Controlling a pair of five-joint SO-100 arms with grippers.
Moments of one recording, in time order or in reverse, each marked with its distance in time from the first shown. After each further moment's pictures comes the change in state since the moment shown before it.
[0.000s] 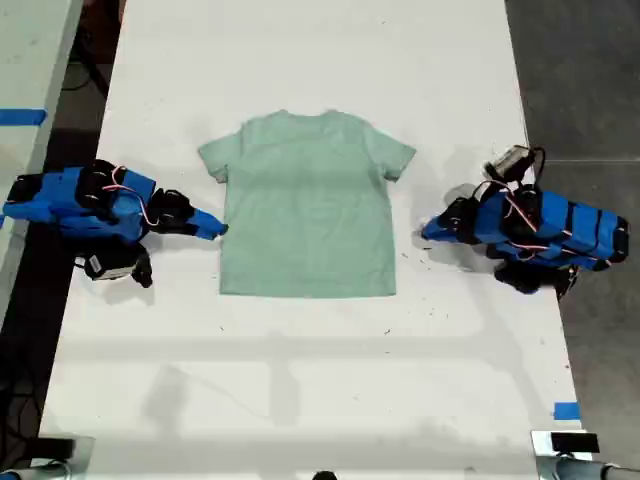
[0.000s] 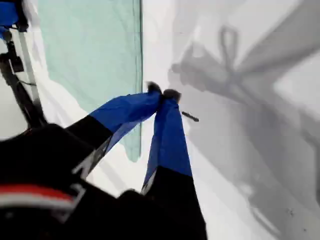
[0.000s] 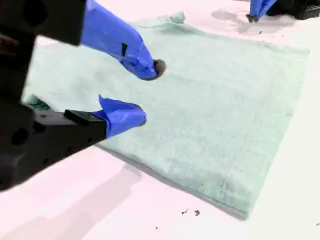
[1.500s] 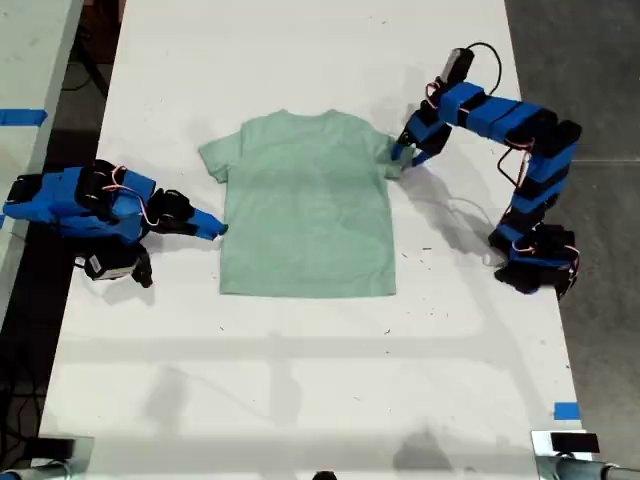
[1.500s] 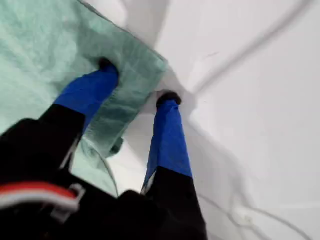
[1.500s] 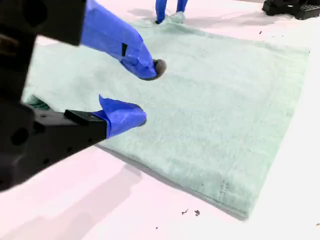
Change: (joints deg) arm 0 0.0 0.0 0.0 0.0 0.0; arm 1 38.8 -123.8 -88.9 -6.7 -39.1
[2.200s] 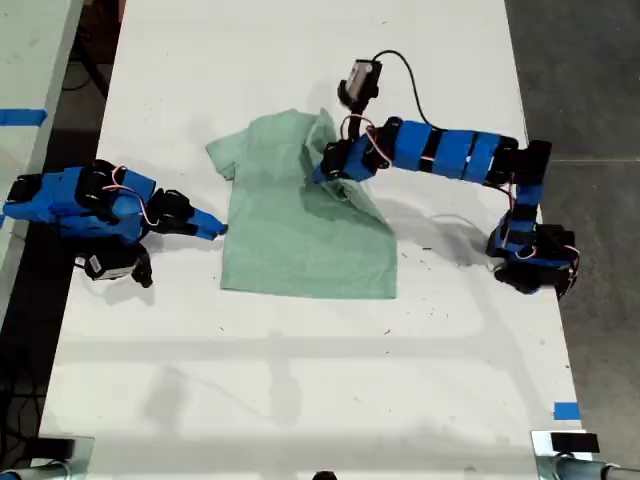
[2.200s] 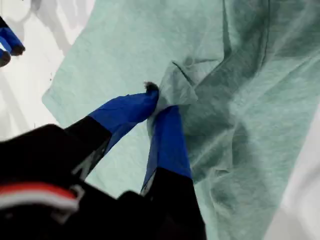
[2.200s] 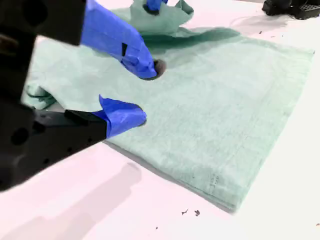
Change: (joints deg) arm 0 0.0 0.0 0.0 0.0 0.0; arm 1 -33.8 -1.8 -19.0 -14.5 -1.1
